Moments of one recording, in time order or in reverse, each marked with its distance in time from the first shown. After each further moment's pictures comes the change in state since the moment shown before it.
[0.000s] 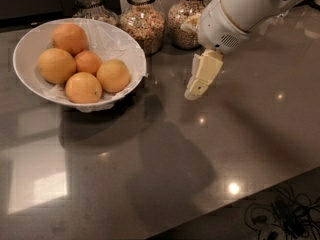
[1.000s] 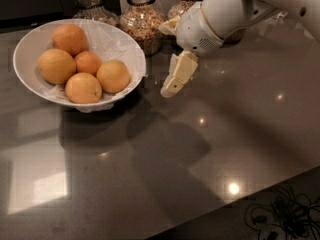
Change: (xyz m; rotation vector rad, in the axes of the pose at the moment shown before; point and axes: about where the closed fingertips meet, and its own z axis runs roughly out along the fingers) arm -0.041 -0.013 0.042 -0.044 -0.196 -0.019
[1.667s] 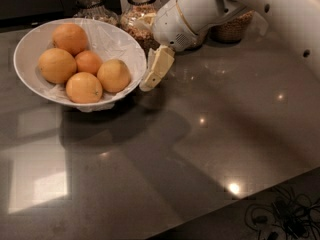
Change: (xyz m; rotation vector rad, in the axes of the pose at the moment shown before) arm -0.039 -0.017 0.034 -0.052 -0.123 -0.075
